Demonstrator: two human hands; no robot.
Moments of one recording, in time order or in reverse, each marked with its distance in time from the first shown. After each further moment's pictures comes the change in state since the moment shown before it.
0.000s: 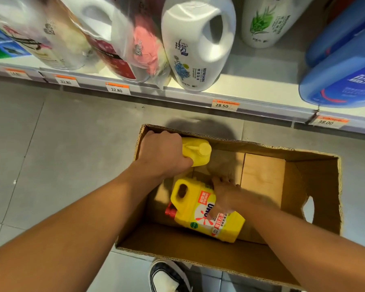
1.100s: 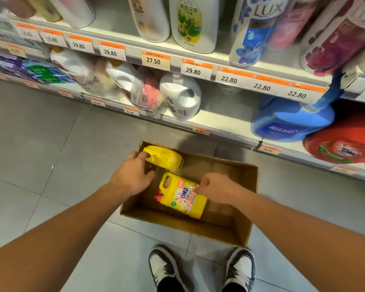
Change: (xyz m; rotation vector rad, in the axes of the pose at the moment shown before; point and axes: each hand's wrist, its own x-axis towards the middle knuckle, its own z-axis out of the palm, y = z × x) left_hand -0.135 0.033 -0.131 -0.406 -0.170 -0.371; right_hand -0.232 0.031 -0.130 0.263 0.068 -0.154
